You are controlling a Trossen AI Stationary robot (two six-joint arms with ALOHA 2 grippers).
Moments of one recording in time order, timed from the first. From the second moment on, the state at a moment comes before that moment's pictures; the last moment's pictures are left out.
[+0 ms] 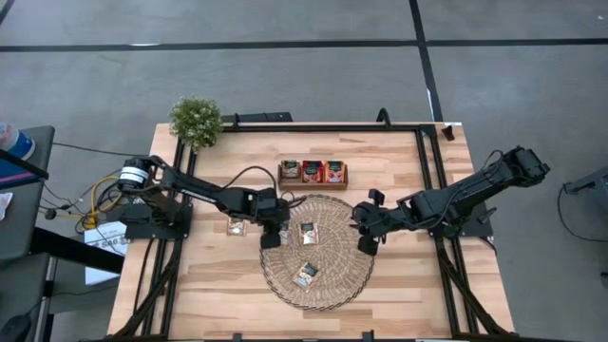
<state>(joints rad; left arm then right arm) -0.07 1.68 0.90 -0.31 -0.12 -0.17 0.33 1.26 0.76 -0.40 0.34 0.41</state>
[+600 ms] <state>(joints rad) -0.07 1.75 0.90 -0.30 -0.14 -0.17 0.33 1.26 0.76 -0.37 0.34 0.41</state>
